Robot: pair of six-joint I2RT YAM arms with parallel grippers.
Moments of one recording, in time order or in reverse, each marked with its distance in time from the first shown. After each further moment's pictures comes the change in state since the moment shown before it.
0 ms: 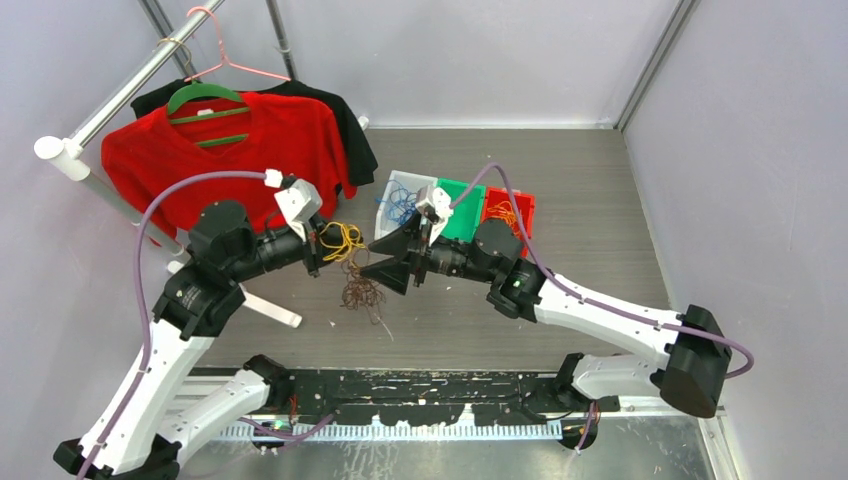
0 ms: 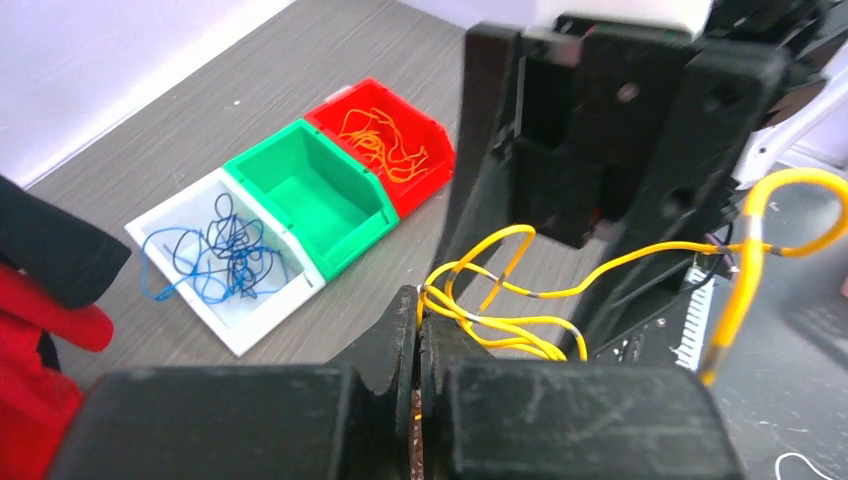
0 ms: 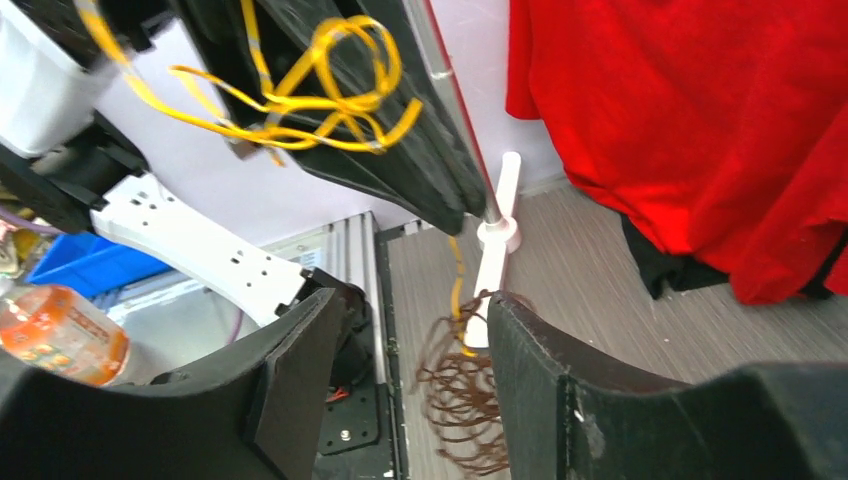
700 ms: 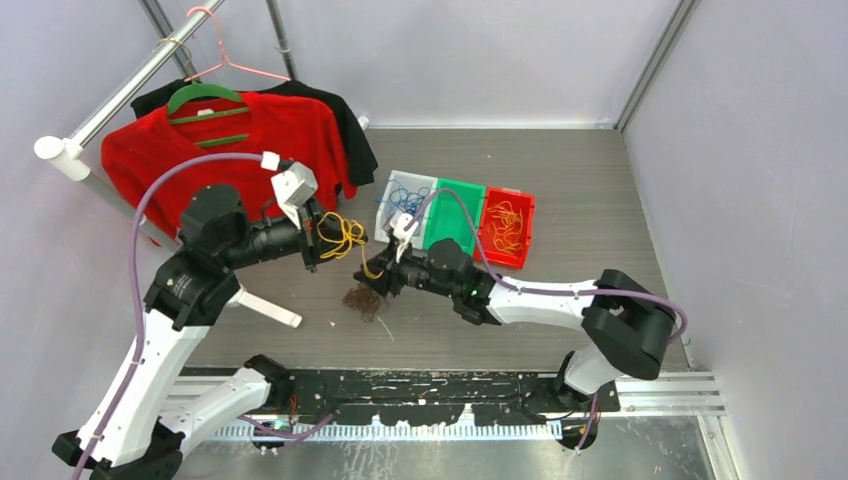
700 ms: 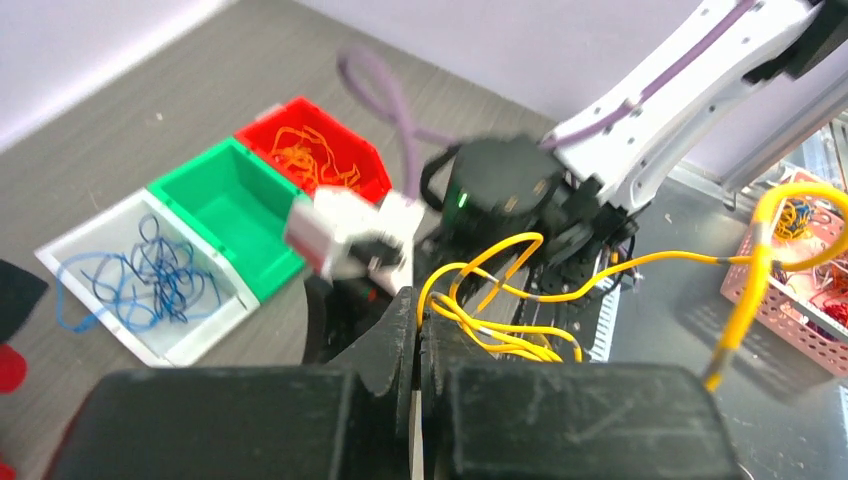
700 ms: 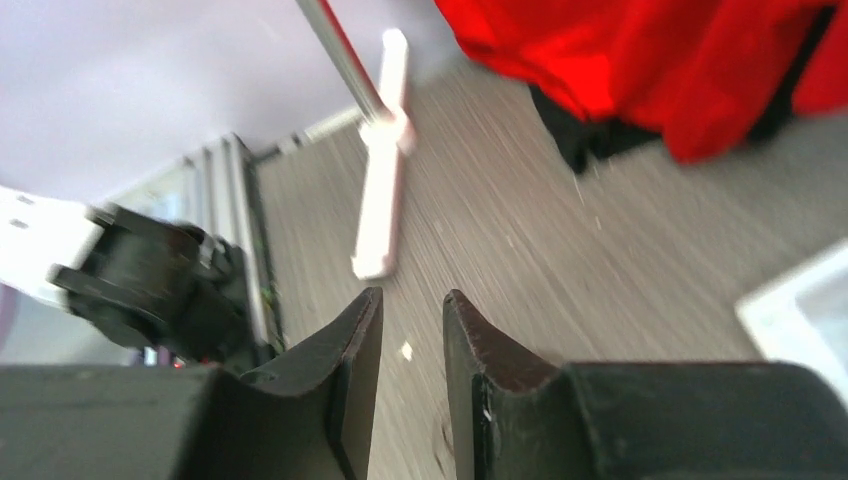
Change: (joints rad) left arm 0.003 0.076 0.134 -0.062 0.127 -0.111; right arm 0.042 0.302 -0.062 0.179 0.200 -0.082
